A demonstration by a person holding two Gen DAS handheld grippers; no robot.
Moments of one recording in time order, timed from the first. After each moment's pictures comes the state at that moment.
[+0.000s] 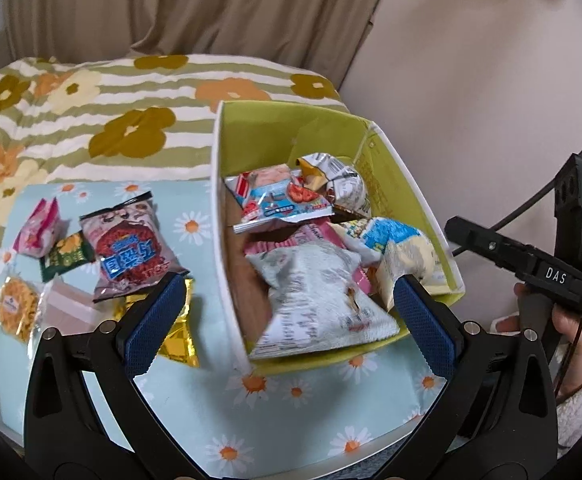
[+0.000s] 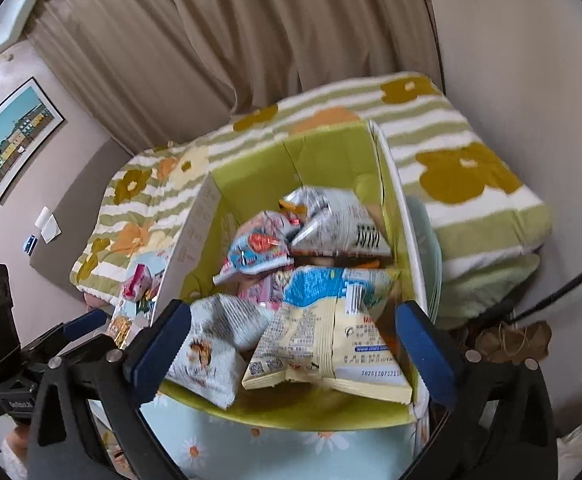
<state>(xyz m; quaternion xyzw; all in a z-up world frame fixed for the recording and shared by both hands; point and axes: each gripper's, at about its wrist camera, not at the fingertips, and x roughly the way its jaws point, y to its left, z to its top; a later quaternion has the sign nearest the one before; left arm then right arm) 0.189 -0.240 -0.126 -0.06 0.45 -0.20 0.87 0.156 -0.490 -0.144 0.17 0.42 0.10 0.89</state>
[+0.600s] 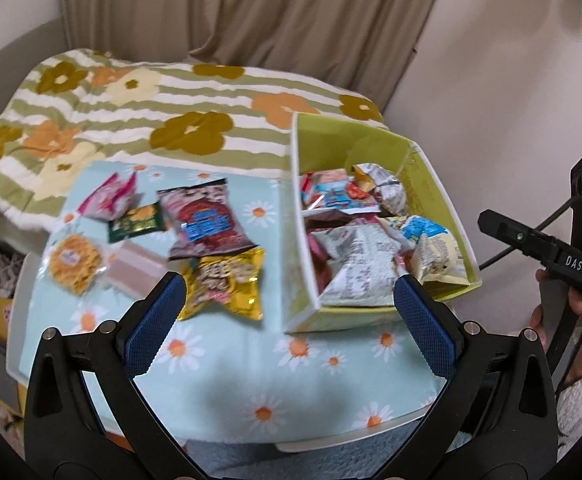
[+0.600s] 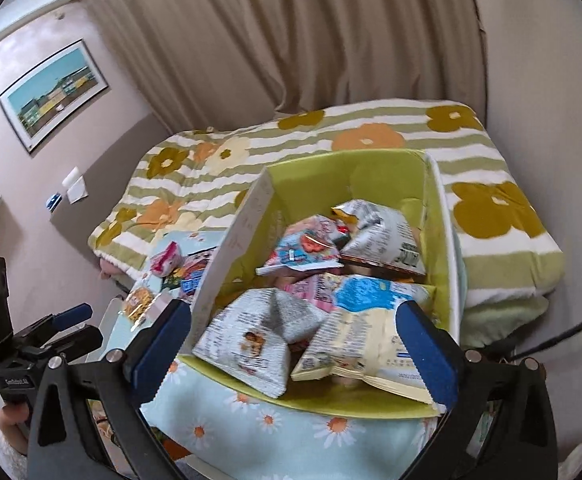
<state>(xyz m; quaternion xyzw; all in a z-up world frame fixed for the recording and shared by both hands) 0.130 -0.179 -0.105 -0.08 0.43 -0.11 0.89 0.142 -0.452 -0.115 0.12 0.41 0.18 0.89</state>
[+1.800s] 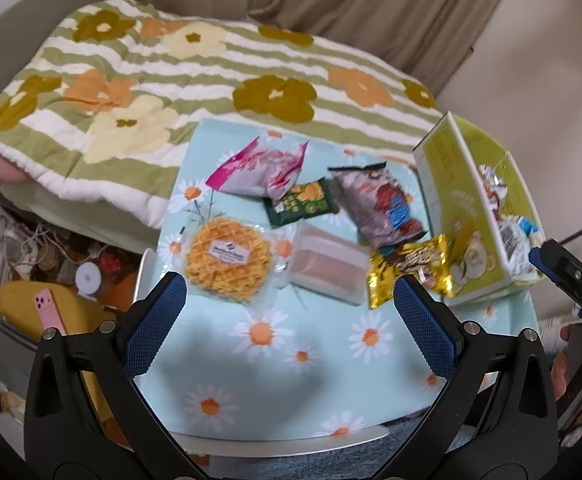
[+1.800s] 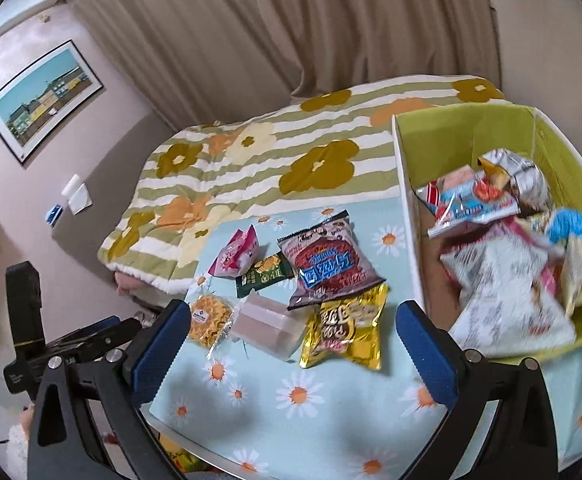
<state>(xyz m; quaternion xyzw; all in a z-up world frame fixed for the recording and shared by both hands) 0.185 0.064 -0.170 -0.10 0.50 -0.09 0.85 0.128 -0.240 -0.141 0.17 0.42 0.12 0.88</state>
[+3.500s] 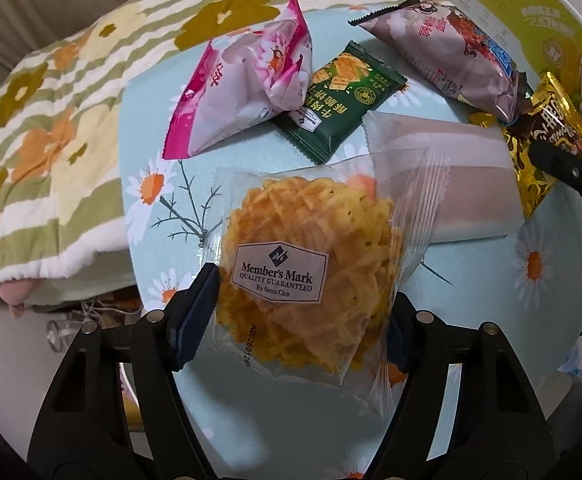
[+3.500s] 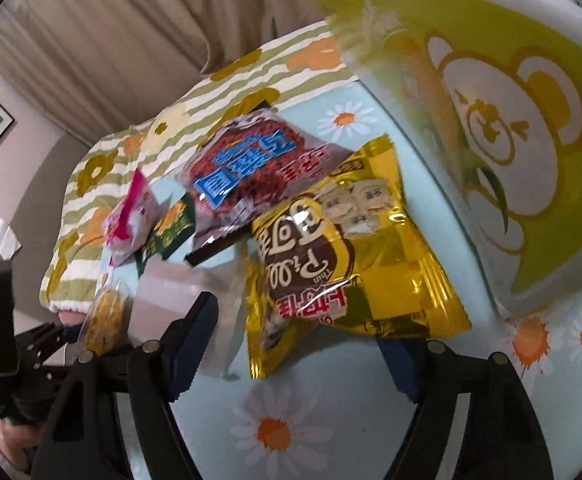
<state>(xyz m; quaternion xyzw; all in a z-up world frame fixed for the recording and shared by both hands) 0.256 0.033 -0.304 0.15 0.59 -0.16 0.78 0.167 -0.215 -0.292 0.24 0.46 -0.01 0.85</state>
